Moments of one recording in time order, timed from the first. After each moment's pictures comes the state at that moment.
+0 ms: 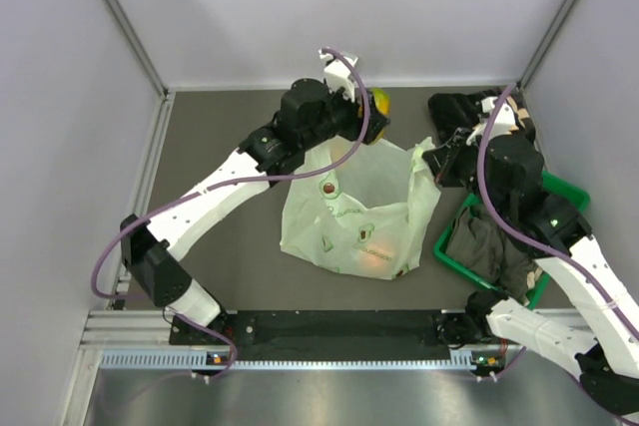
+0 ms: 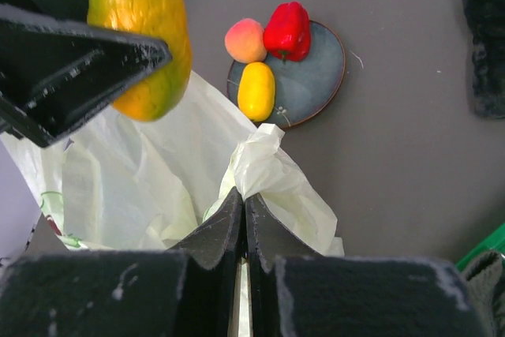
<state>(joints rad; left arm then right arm) -0.78 1.57 1.59 -0.15 0.05 -0.30 0.59 0.86 1.20 -0.63 0.20 0.49</state>
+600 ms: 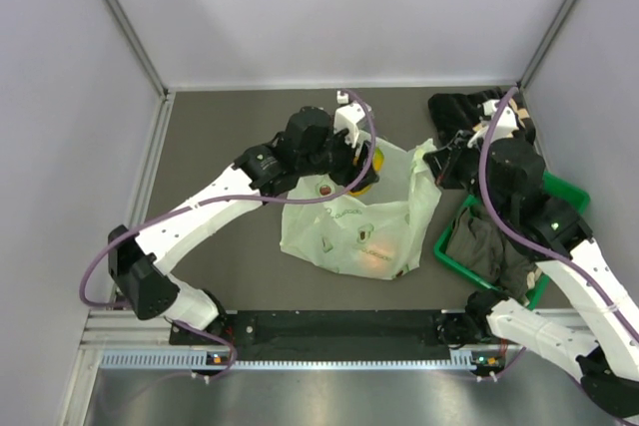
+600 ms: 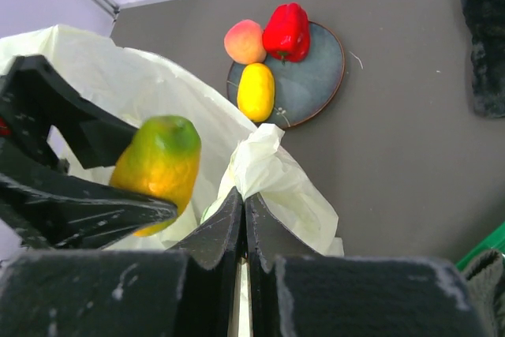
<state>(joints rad) -0.83 1.46 1.44 -0.41 0.22 -0.19 0.59 0.84 1.18 -0.62 0.20 0.50</state>
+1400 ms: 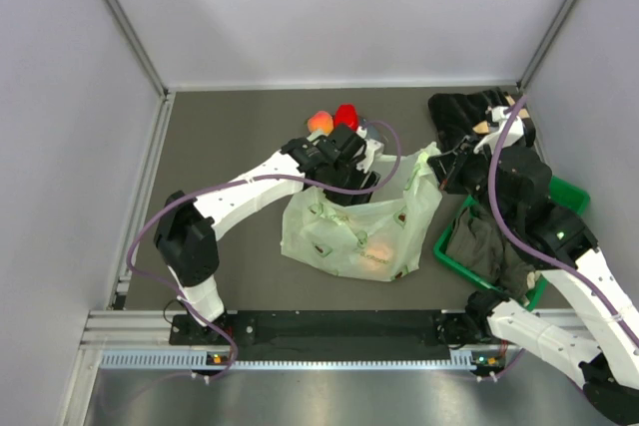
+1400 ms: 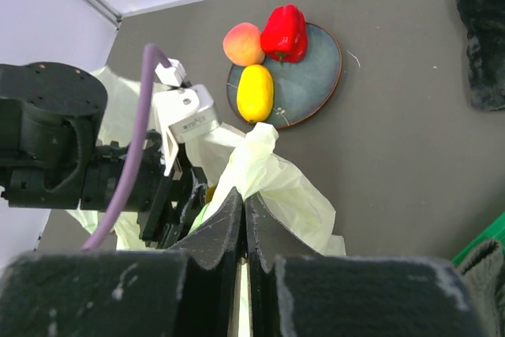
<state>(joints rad) -0.84 1.76 1.56 -0.81 0.19 -0.22 0.59 0.78 1.14 -0.62 0.22 0.52</state>
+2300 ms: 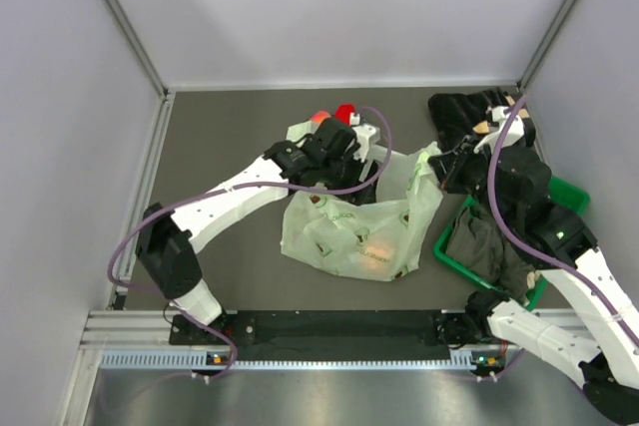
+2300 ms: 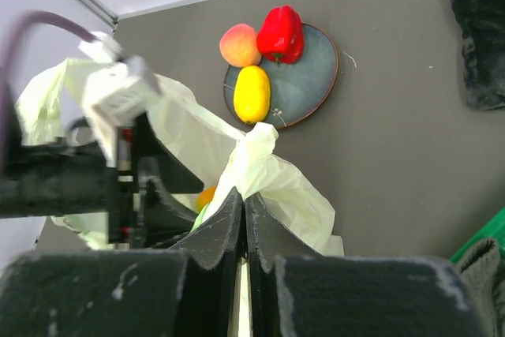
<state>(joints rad) -0.84 1.66 1.50 -0.68 0.21 -0.30 0.59 0.79 1.14 -0.62 0.23 0.52</state>
